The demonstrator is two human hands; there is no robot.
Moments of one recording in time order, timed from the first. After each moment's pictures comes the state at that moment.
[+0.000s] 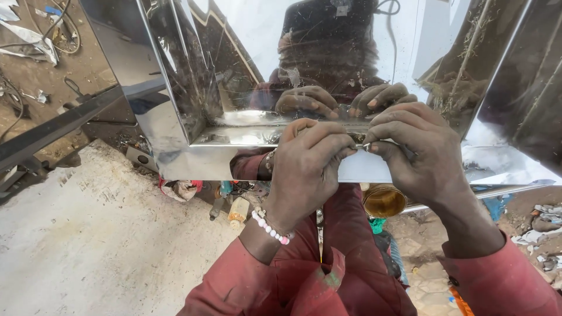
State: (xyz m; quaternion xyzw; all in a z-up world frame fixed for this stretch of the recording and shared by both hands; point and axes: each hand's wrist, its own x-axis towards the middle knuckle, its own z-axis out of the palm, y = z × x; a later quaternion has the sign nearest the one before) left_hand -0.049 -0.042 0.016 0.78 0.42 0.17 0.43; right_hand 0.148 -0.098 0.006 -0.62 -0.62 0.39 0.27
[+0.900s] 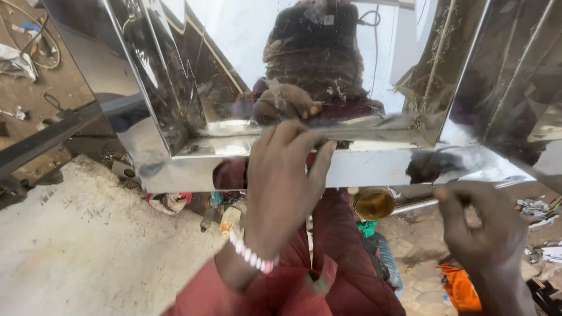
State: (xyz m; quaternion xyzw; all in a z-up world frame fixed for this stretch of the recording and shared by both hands) left_hand -0.030 -0.025 0.049 0.73 0.53 -0.04 0.43; right_hand 0.190 -0.232 0.056 -0.82 -0.46 0.32 0.13
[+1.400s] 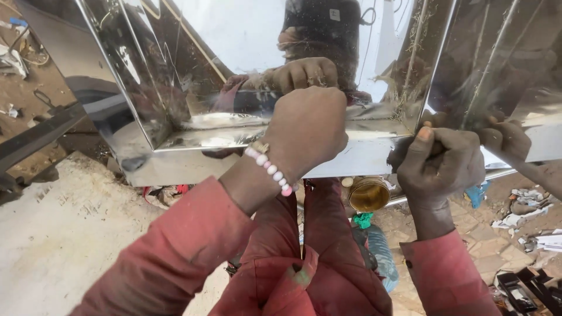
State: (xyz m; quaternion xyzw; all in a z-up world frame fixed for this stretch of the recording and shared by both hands) left_hand 0.041 0.008 0.005 0.78 0.35 -0.31 0.42; right_hand 0.178 -0.185 -0.034 -0.79 -0.53 -0.06 0.30
